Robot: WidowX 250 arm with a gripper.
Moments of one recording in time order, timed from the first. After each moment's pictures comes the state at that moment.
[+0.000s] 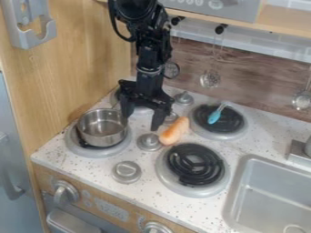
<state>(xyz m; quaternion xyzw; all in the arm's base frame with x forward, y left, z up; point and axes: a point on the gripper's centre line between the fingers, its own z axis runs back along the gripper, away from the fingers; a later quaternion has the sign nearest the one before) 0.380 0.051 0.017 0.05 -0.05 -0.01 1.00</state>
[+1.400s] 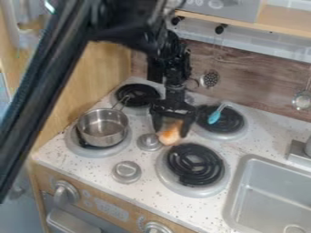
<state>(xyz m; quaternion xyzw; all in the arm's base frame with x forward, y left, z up) 0.470 0.016 -0.061 -0.02 0.00 0.04 1.00</state>
